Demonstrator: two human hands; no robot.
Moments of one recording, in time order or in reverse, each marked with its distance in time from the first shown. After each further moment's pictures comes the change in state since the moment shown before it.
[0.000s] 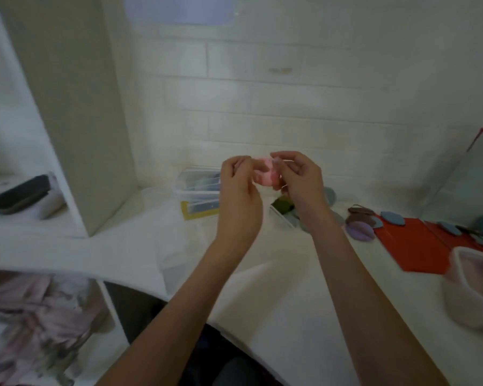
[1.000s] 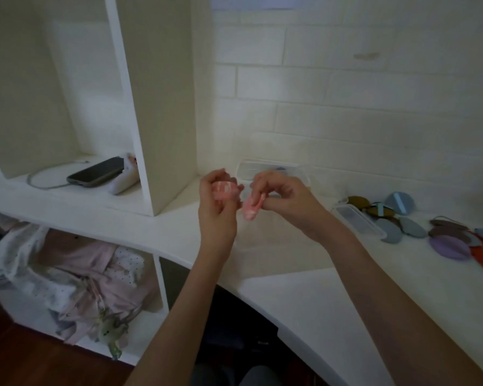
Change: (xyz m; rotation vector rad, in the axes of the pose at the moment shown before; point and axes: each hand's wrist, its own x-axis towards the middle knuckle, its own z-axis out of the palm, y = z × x) left_hand -0.028 -0.097 -0.091 -0.272 0.269 -0.222; right_hand -0.041 0.014 0.103 -0.096 -0.669 -0.235
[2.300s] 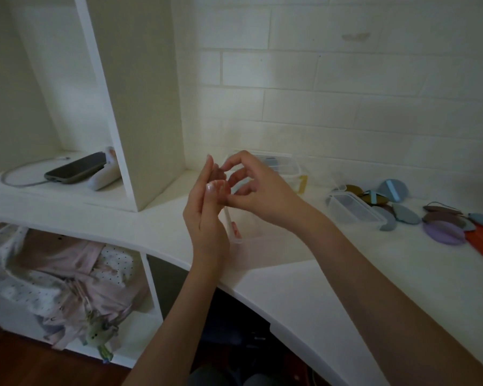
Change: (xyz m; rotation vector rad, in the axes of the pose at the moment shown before) left_hand -0.021 -0.002 0.007 -0.221 0.066 0.034; right_hand 0.002 -0.002 0.015 -0.137 0.003 0.184
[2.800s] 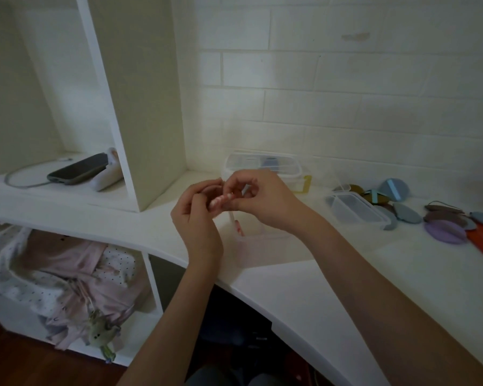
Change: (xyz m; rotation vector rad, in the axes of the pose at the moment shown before) left_hand 0.008 -0.001 -0.007 -0.018 0.182 -0.061; right_hand 0.001 0.005 0.002 -0.074 -0.035 -0.111
